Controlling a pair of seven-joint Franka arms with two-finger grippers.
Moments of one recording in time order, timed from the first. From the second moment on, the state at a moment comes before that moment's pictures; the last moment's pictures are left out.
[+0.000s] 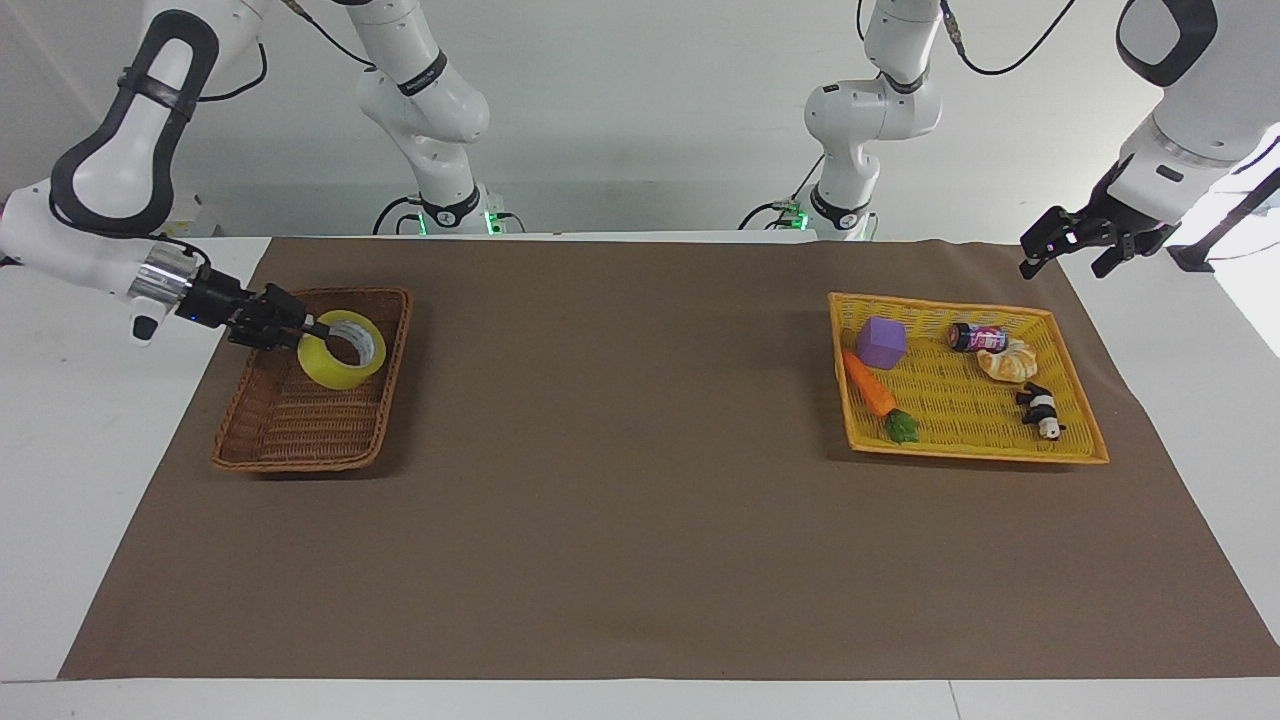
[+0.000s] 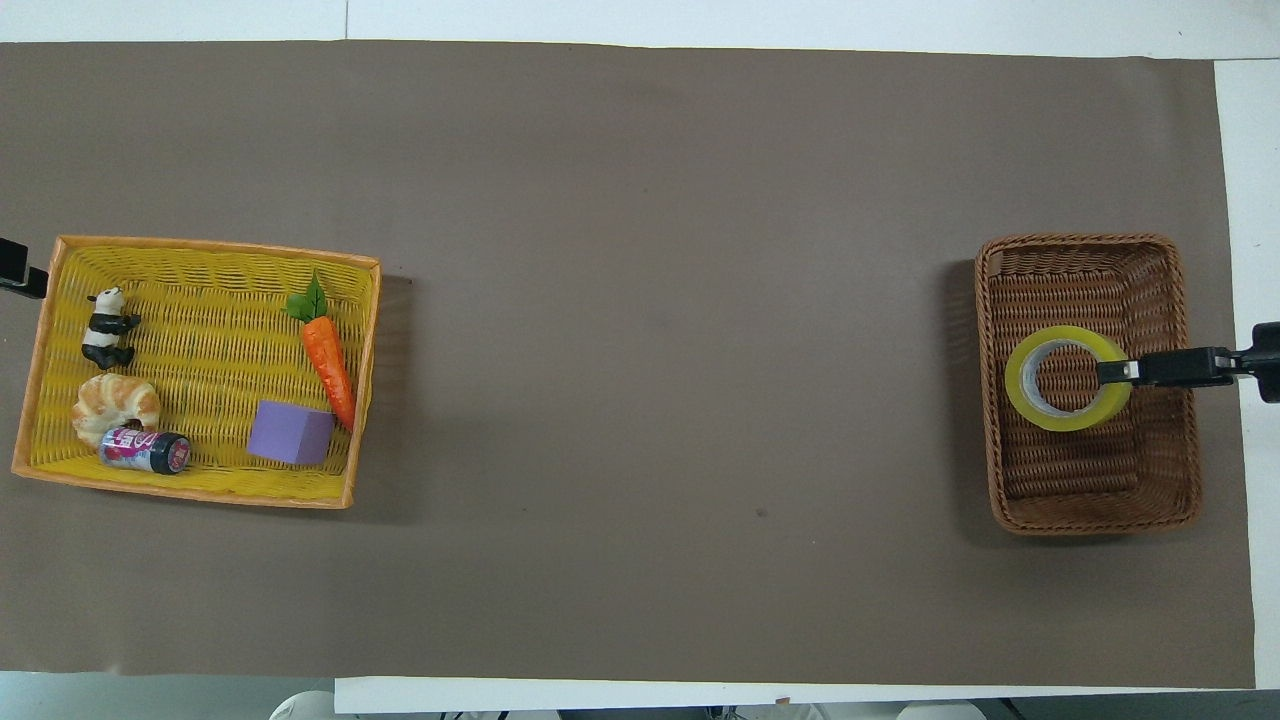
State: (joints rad) left arm -0.04 0.01 0.05 -1.55 0.00 1.48 0.09; right arm -0.40 0.12 -0.13 -2.05 0.64 1.67 -0.76
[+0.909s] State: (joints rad) left arm -0.09 0.02 0.04 -1.57 0.00 1.48 0.11; right arm -0.41 0.14 -0.12 -2.06 0.56 1.72 -0.83
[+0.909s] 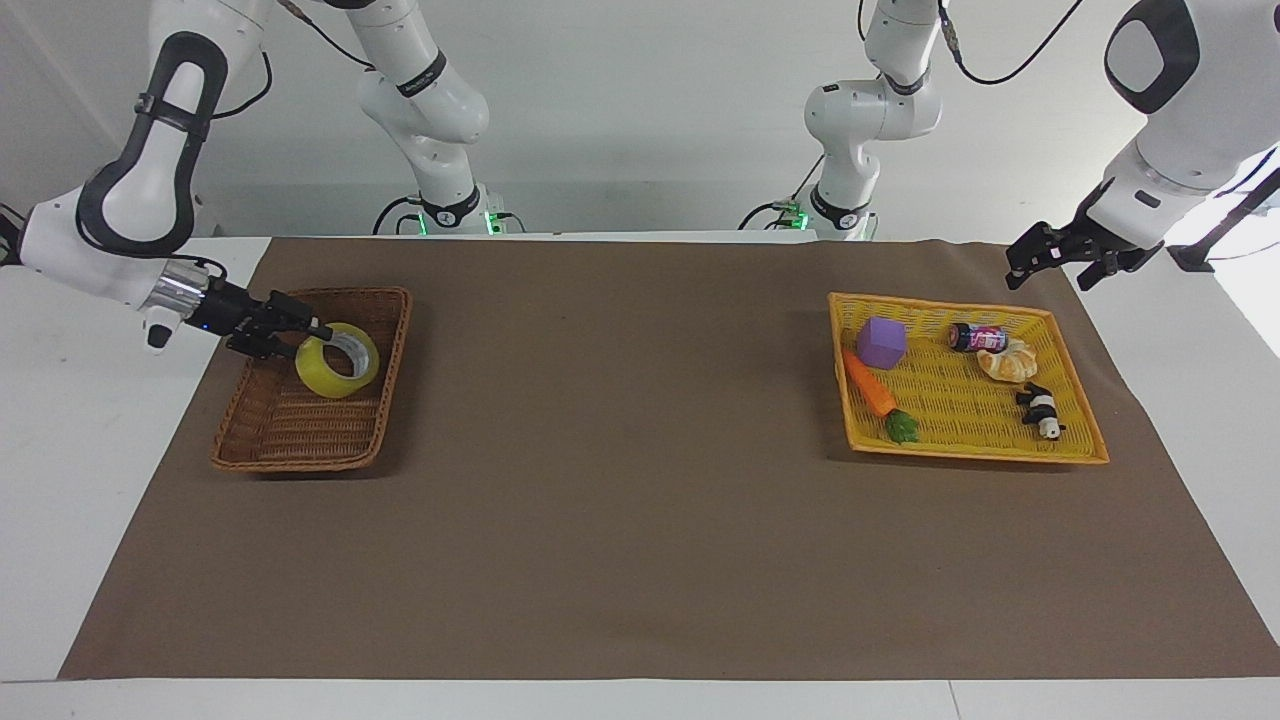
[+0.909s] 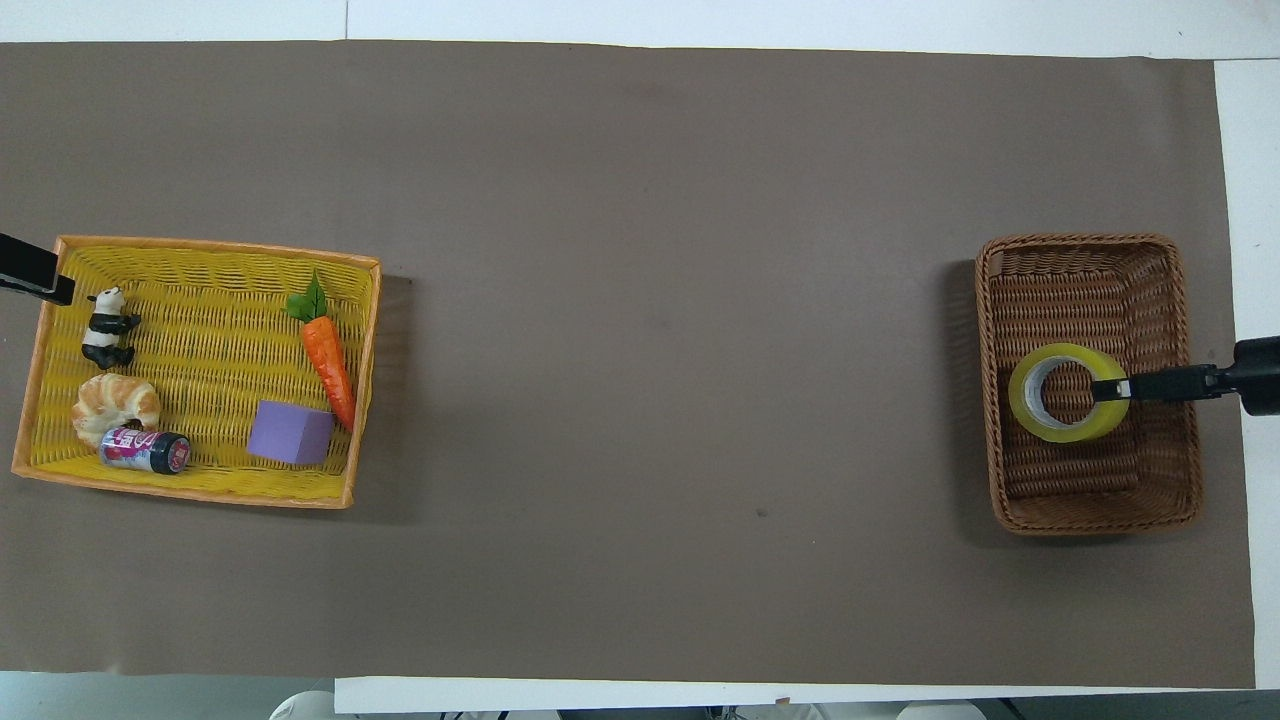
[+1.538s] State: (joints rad) left arm -0.10 0.02 0.06 -1.57 0.00 1.48 0.11; right arm -0.25 0.03 -0.11 -1.90 0.33 1.72 -0.77
